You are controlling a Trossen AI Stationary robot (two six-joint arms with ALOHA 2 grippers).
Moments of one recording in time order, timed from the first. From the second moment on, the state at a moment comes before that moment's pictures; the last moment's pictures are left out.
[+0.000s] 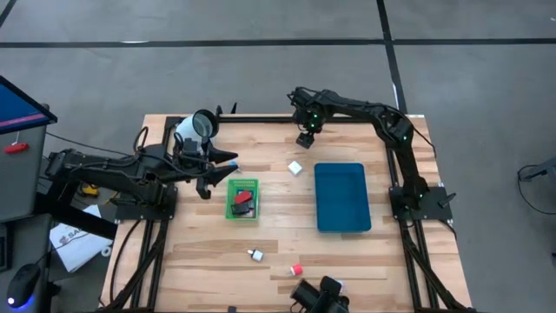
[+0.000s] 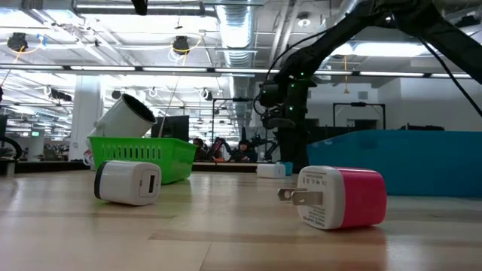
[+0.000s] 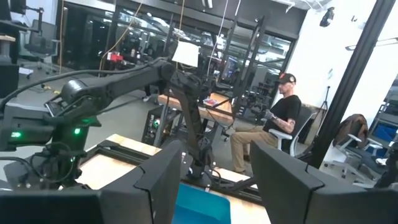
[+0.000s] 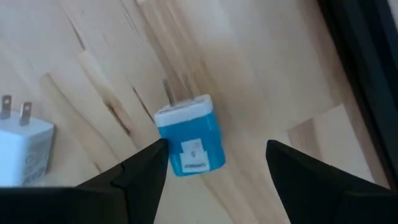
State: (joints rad) left arm -0.08 0.79 0.65 0.31 -0.24 -0.25; right arm -0.65 2.17 1.71 -0.96 -0.06 -0.17
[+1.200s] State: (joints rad) left arm -0.08 0.79 0.65 0.32 -0.24 -0.28; right arm -0.61 2.22 1.66 -0.91 -0.07 -0.12
